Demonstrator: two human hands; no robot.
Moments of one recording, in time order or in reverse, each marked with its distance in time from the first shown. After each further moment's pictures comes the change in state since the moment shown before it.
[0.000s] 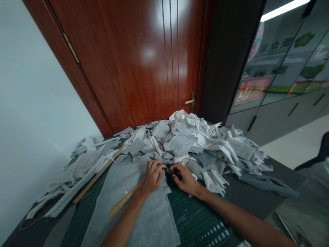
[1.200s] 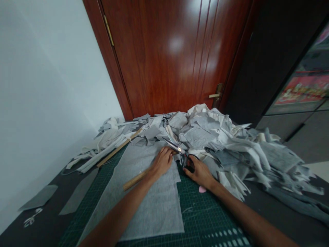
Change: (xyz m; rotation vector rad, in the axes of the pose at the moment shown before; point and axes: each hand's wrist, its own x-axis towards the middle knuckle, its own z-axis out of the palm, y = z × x) left_hand 0.000 -0.011 0.030 0.035 -0.076 -0.248; right_hand -0.004 0.021 -0.005 -0.363 -0.192 0.187
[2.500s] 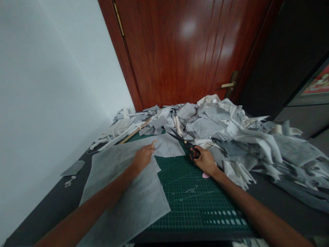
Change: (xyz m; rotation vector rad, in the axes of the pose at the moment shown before) left_hand -0.091 -0.047 -0.083 0.208 -0.149 -0.147; right_hand -0.003 0.006 0.003 0.135 0.072 0.049
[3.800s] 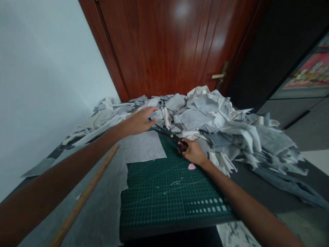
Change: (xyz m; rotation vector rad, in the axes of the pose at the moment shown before) left_hand 0.124 0.059 -0.087 -0.393 0.075 0.151; right_hand 0.007 0.002 -0.019 0.017 -0.093 -0.117
